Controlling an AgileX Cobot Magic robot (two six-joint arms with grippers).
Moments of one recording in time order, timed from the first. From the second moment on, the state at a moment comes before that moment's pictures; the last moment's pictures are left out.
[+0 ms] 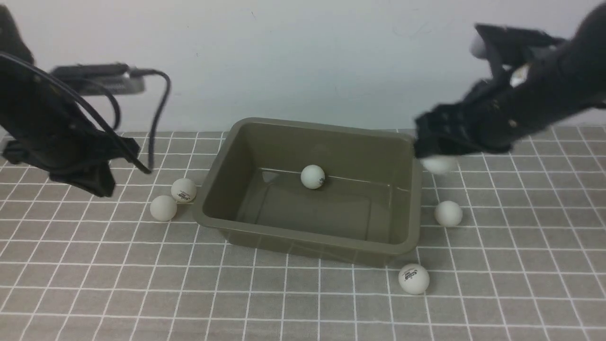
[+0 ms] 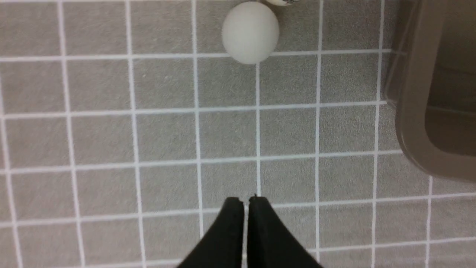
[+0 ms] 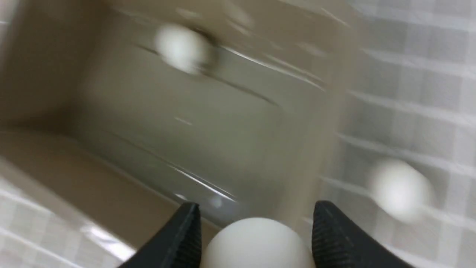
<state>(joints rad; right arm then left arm) 0.34 1.63 -1.38 0.27 0.88 0.05 0.00 1.72 -1.38 -0.15 1.05 0.13</state>
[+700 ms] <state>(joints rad) 0.39 1.69 -1.75 0.12 1.25 0.04 -0.02 2.06 -1.38 -0.15 0.62 0.20</state>
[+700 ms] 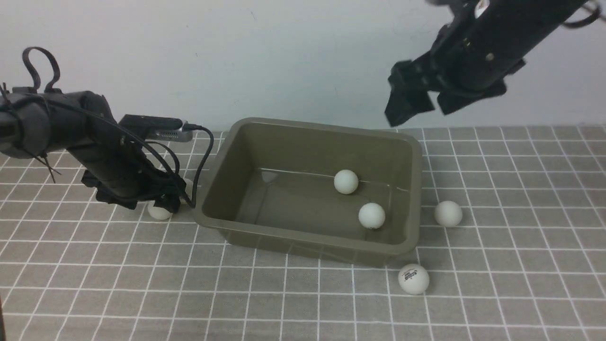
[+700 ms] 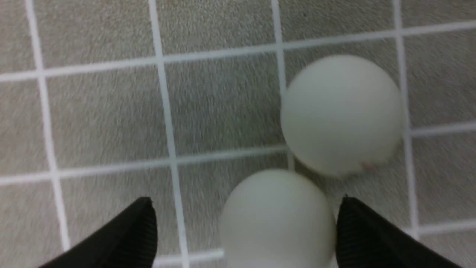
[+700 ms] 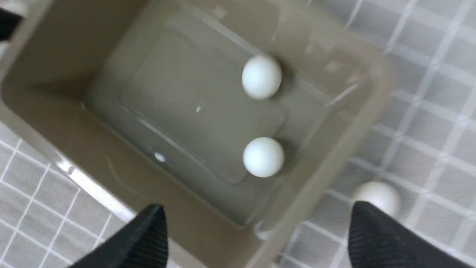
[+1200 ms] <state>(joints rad) 0.25 1.45 -1.67 -0.14 1.26 0.13 -0.03 1.89 -1.48 -0.08 0.86 0.16</state>
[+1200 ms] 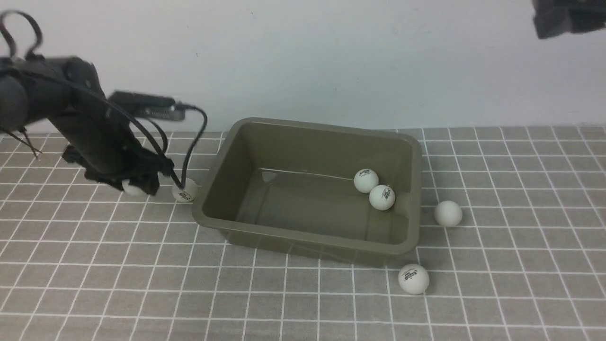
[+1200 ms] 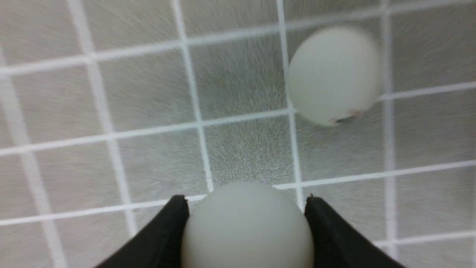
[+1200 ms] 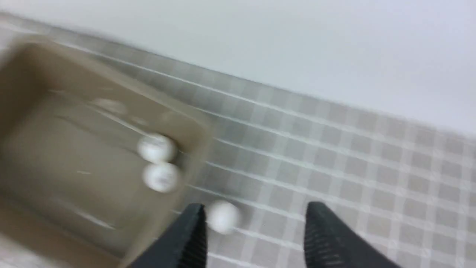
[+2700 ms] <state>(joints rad) 0.19 1.65 -1.41 0.27 0.85 0.03 0.06 1.99 -1.88 -0.15 1.23 0.18</state>
